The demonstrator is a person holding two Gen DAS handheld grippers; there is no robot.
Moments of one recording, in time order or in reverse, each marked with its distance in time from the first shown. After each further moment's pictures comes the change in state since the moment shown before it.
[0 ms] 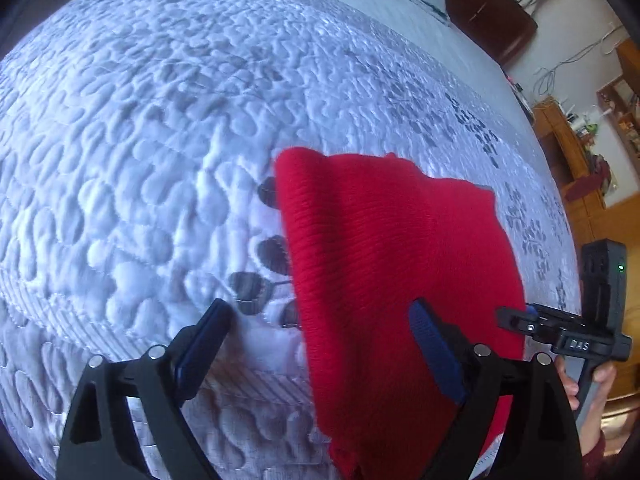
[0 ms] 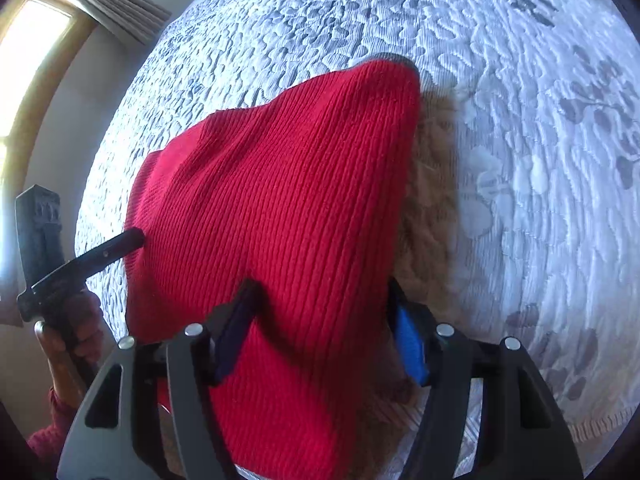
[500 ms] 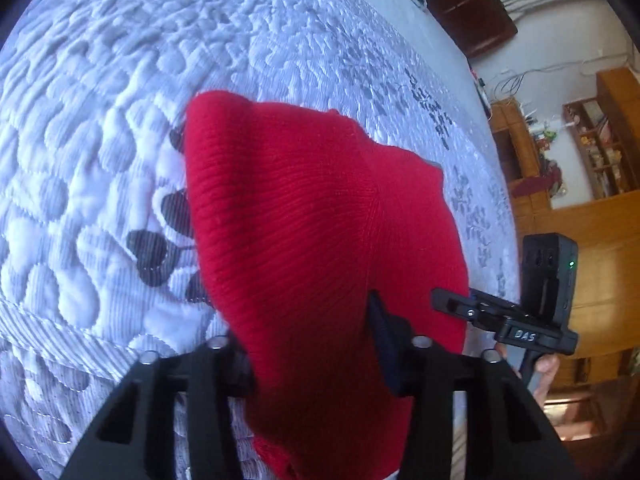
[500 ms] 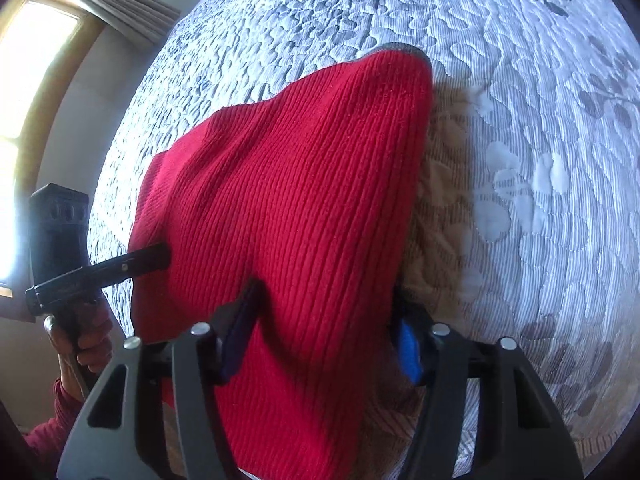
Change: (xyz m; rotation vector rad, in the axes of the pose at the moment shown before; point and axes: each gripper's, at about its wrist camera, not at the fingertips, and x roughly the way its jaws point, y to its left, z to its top) left arm 0.027 -0.006 -0.004 -0.086 0.123 -0.264; right arm 0.003 -0.001 0.000 -0.008 0.005 0.047
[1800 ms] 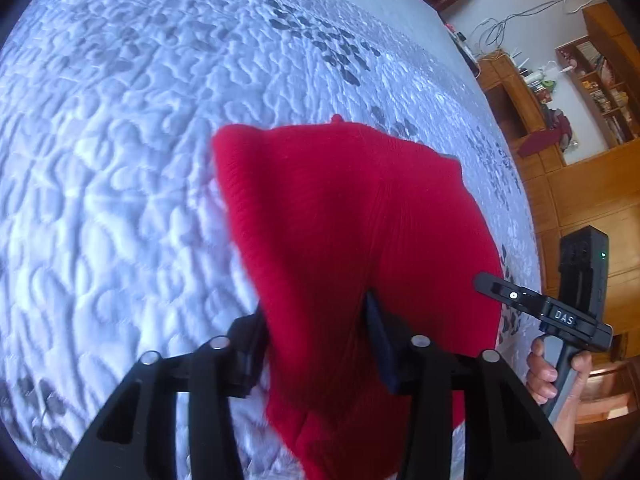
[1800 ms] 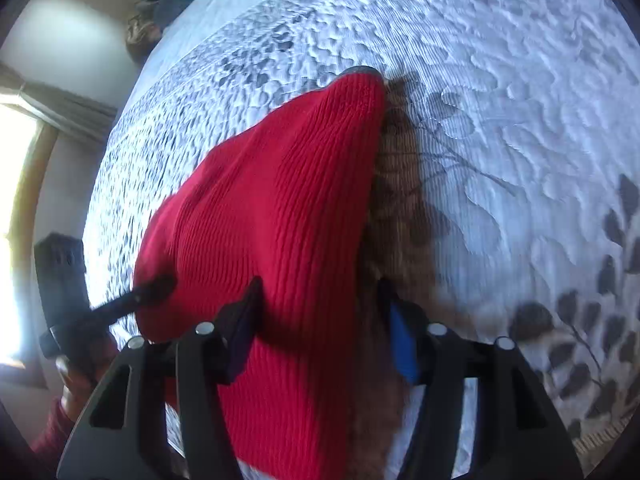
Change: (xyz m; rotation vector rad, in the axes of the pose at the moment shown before) left arm 0.171 -0.218 0.003 0.187 0.054 0.083; right arm -0.160 -0.238 -0.030 0.210 -0.179 -0.067
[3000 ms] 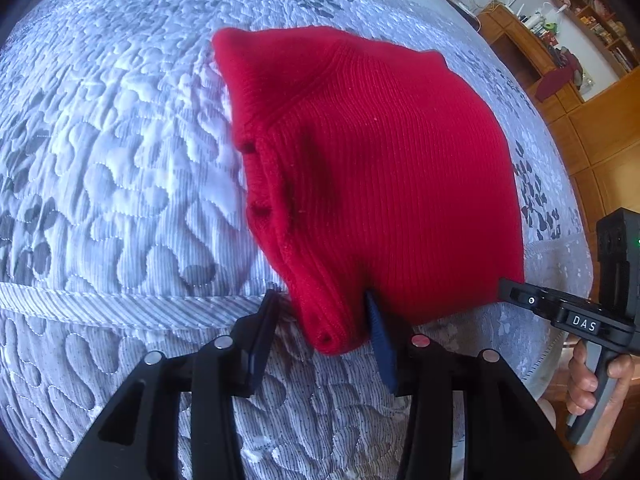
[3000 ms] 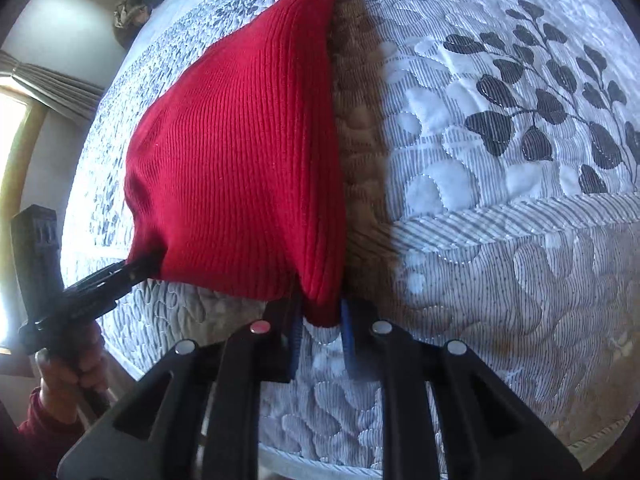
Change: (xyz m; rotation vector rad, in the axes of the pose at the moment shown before) left arm -0.001 -0.030 -0.109 0.103 0.047 0.133; right arm 0.003 0.016 -0.121 0.044 0.039 -0.095
